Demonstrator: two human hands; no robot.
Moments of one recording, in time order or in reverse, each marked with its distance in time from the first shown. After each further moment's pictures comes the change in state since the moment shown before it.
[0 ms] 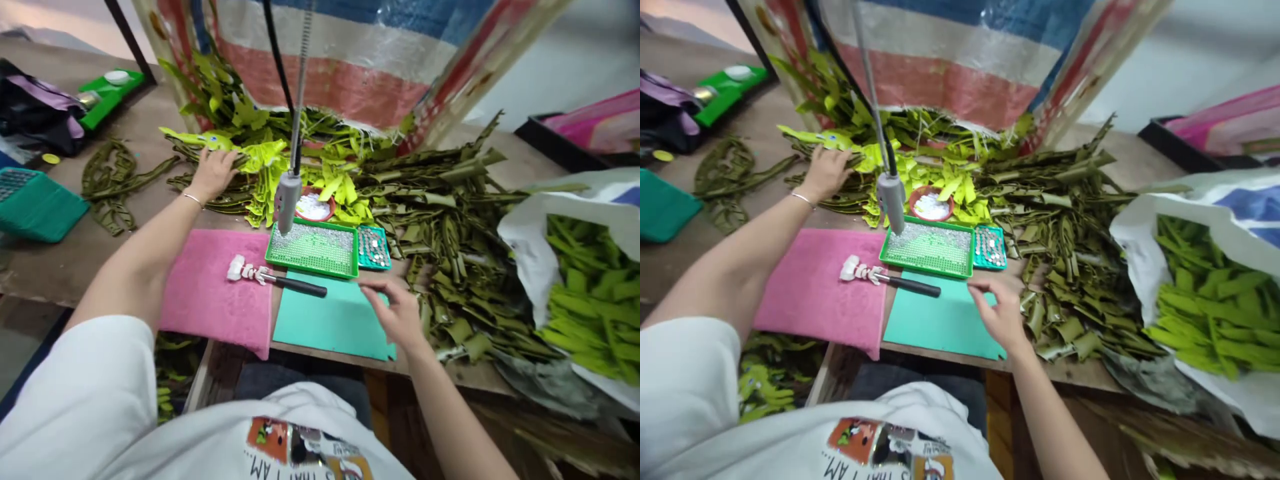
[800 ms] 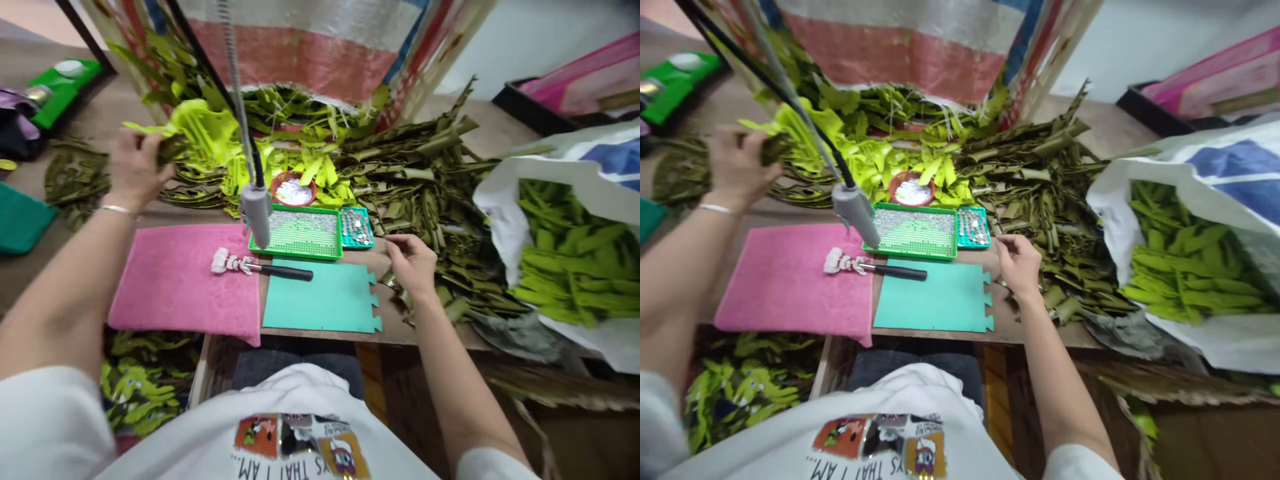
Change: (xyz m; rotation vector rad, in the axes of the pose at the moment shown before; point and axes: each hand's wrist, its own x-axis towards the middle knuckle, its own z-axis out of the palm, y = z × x) left_hand -0.053 -0.010 -0.056 0.175 0.119 -0.153; right_hand 0.030 0.057 -0.039 -0.088 0.296 0.136
